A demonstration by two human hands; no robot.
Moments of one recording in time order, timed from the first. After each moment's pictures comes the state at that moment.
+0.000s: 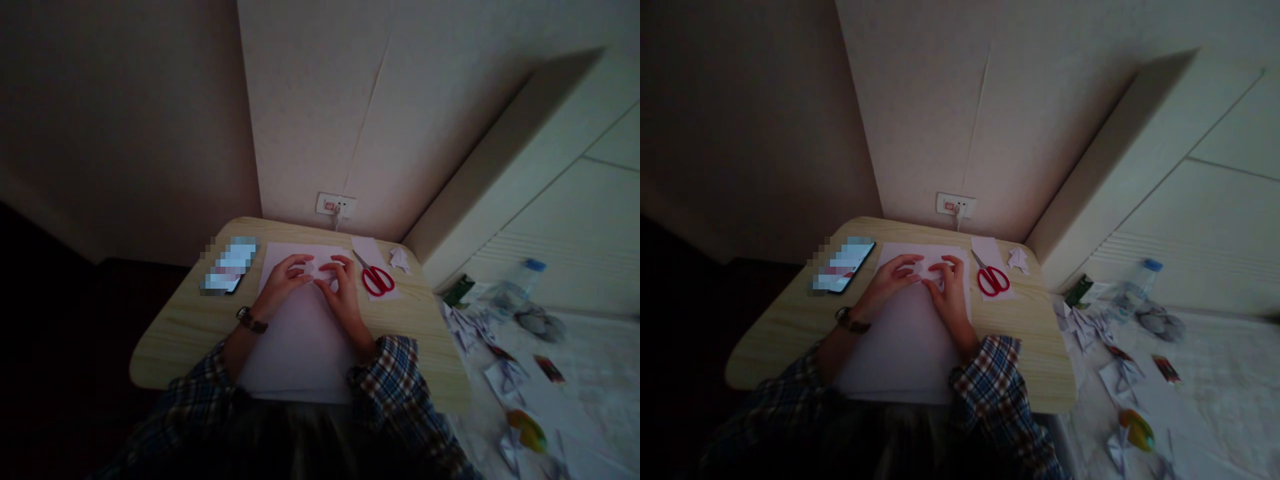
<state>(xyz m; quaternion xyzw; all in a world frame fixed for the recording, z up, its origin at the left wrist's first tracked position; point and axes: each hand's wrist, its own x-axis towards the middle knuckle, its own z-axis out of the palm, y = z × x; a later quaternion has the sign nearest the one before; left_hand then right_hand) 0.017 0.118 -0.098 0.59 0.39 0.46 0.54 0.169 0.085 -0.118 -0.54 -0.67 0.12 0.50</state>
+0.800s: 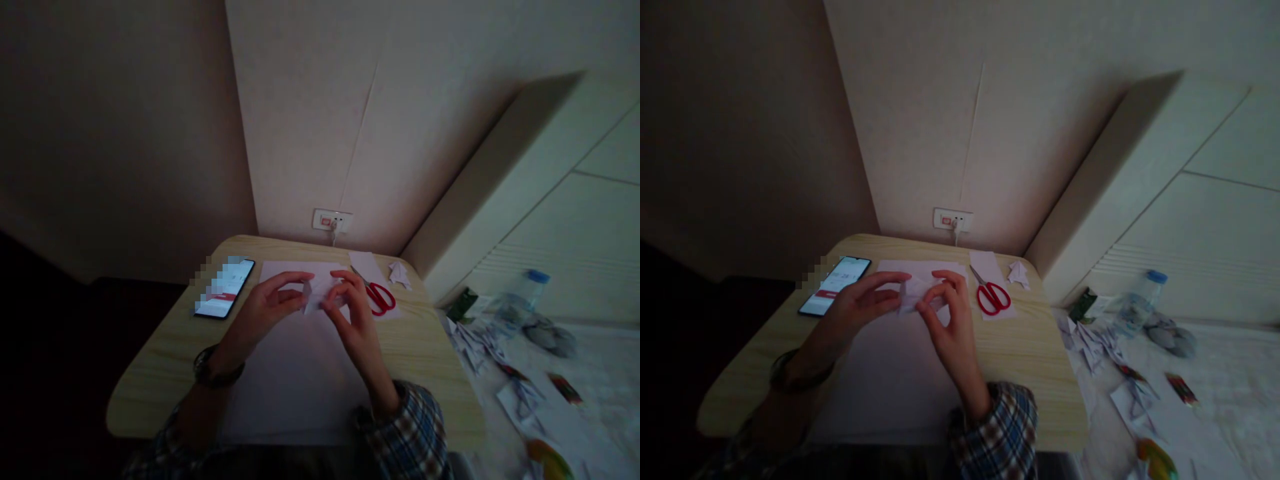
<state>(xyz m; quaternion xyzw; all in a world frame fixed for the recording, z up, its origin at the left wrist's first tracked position) 0.001 0.096 -0.050 0.59 0.36 0.44 0.57 0.166 0.052 -0.058 -0.49 -0.63 0.22 0.56</state>
